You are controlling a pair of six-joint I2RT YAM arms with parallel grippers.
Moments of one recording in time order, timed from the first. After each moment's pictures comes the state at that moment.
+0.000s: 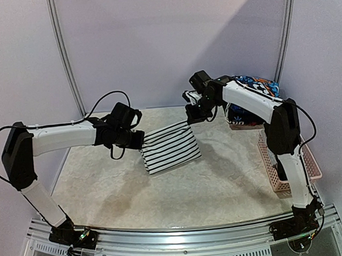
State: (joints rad) left arm -0.66 1.66 1.14 -0.35 -0.18 -0.34; right arm 0.62 2.32 2.25 -0.95 -0.14 0.26
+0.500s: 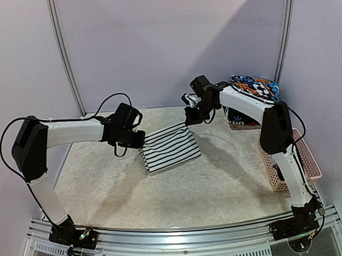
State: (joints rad) left arm -0.60 1.79 1.20 -0.33 -0.15 -0.33; right arm 0.58 2.44 2.32 -0.87 -0.22 0.24
